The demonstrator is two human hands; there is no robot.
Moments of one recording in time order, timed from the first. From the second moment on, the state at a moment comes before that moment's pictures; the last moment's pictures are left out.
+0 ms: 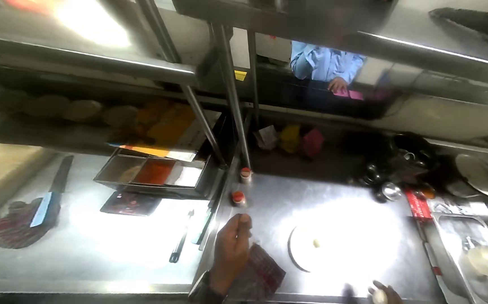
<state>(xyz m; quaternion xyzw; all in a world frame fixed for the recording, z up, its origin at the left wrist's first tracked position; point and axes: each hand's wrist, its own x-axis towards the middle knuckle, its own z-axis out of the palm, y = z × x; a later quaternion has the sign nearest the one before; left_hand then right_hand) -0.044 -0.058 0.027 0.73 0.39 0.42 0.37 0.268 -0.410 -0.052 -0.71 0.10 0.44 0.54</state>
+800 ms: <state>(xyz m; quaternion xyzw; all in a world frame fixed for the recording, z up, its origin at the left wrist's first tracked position) -0.062 -0.079 0.078 0.72 0.40 0.42 0.39 0.100 0.028 0.155 -0.33 -0.13 0.67 0.66</state>
